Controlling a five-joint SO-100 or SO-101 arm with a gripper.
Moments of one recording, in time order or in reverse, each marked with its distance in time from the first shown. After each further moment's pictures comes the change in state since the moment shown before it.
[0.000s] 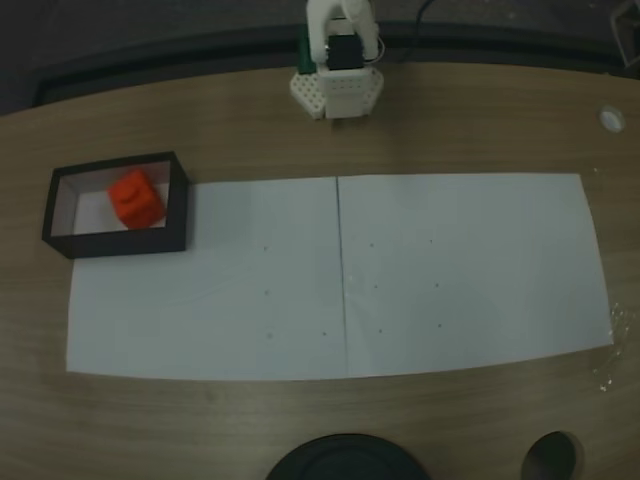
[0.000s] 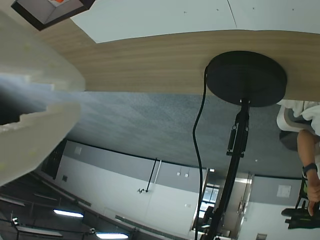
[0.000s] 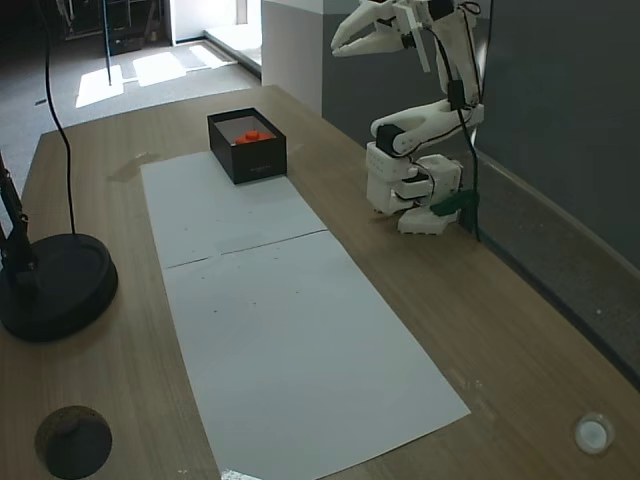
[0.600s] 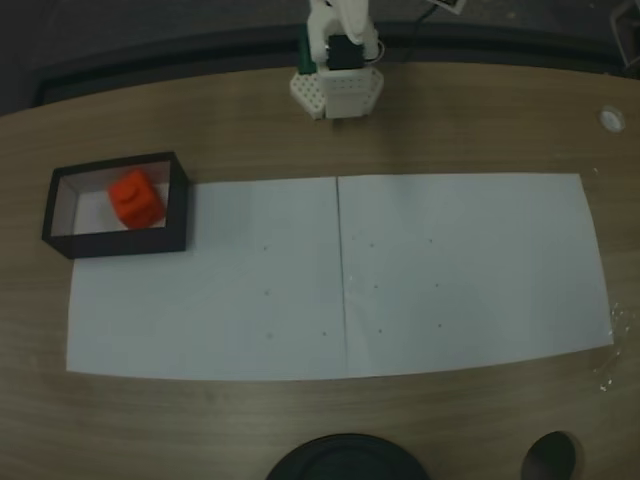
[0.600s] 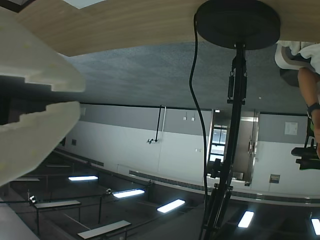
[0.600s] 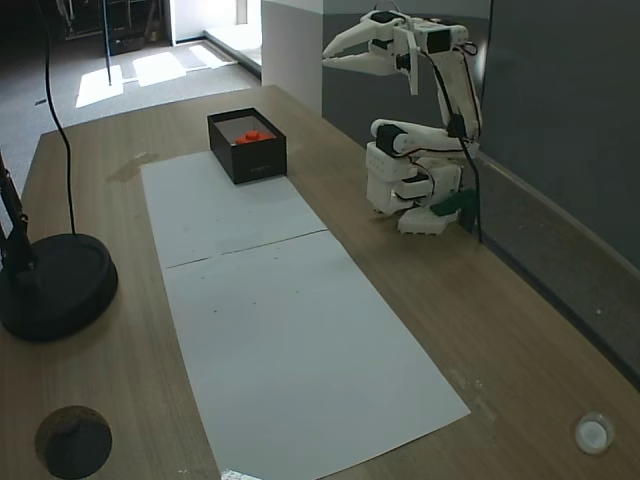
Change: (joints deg) arm -0.2 21.7 27.3 -20.3 0.0
